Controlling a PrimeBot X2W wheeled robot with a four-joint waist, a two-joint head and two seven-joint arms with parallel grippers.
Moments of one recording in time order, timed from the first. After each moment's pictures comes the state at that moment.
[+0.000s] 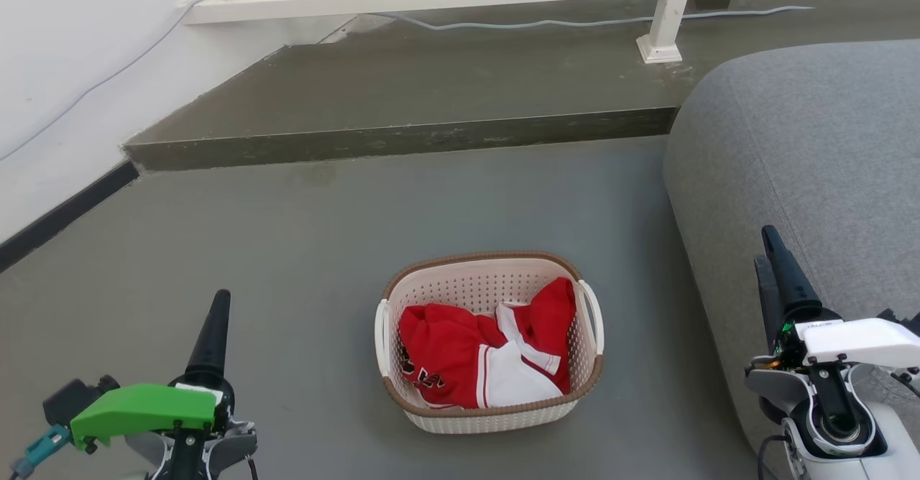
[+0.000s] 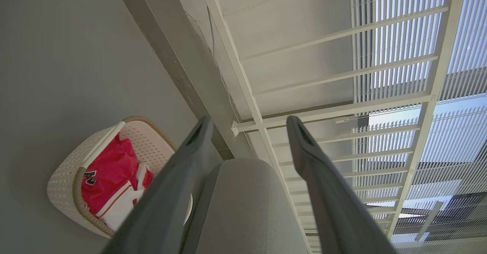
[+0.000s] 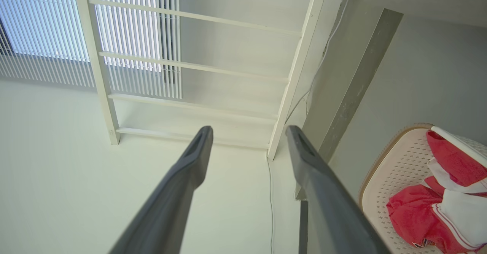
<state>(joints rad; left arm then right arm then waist) -0.06 0.04 -0.04 0.26 -1.44 -0.12 -0.01 -0.06 -0.06 -0.01 0.23 1.45 0.11 0.02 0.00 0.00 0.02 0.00</state>
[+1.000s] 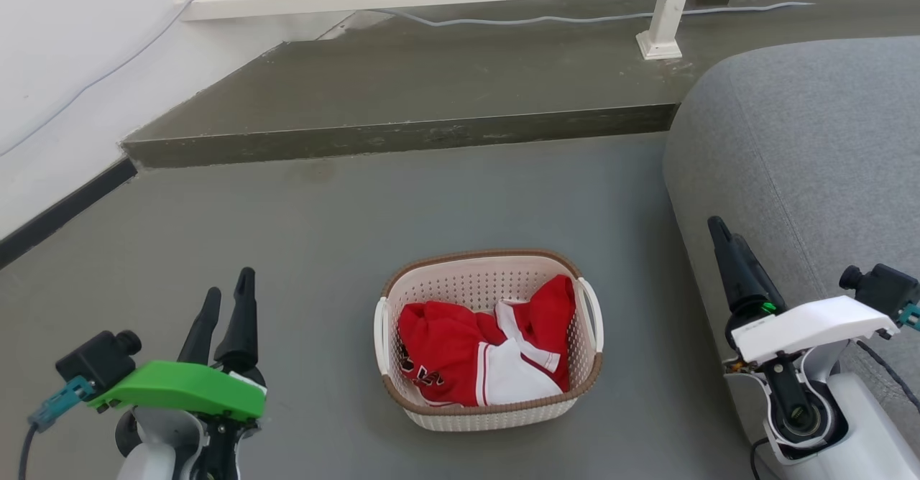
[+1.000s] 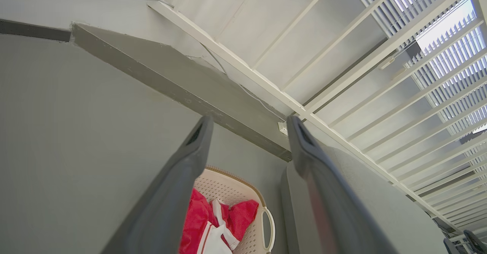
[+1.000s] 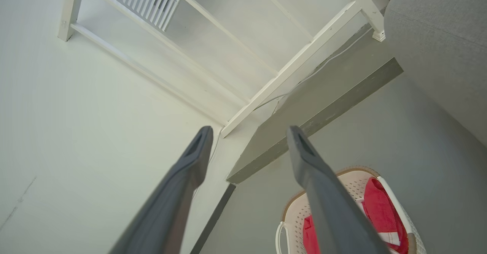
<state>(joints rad) -0.09 0.07 -0.12 0.22 -0.92 -0.10 -0.10 -0.10 -0.16 0.18 0.23 1.04 0.11 -0.09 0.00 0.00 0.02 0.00</state>
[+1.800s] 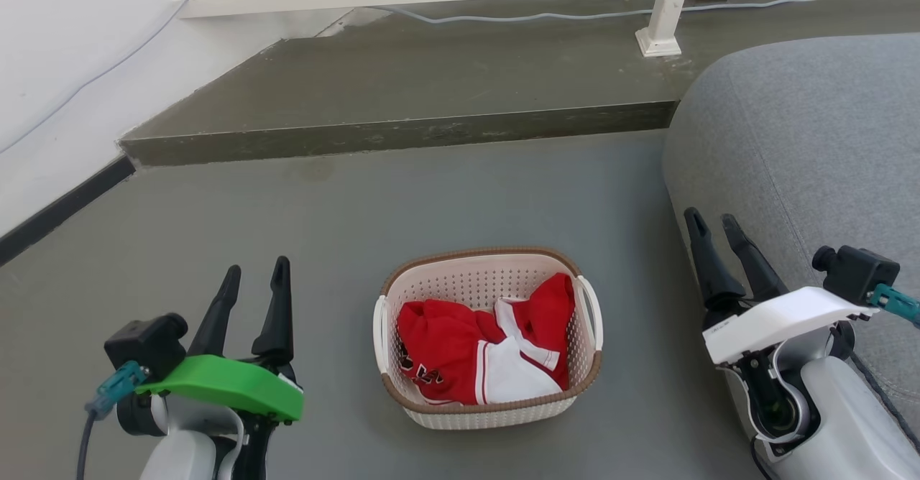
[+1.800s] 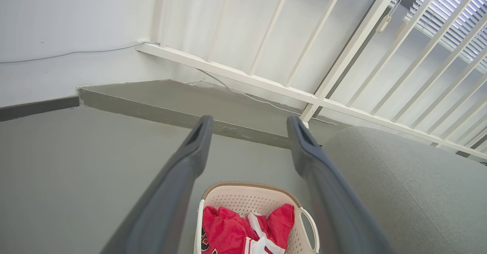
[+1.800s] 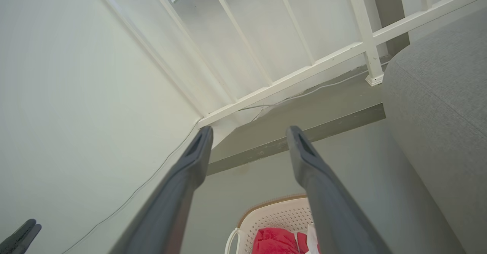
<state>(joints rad) -0.10 0.05 -0.18 0.19 -0.60 -0.09 -0.17 -0.14 -0.18 0.25 0.24 0.75 0.08 -0.16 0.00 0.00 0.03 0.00</state>
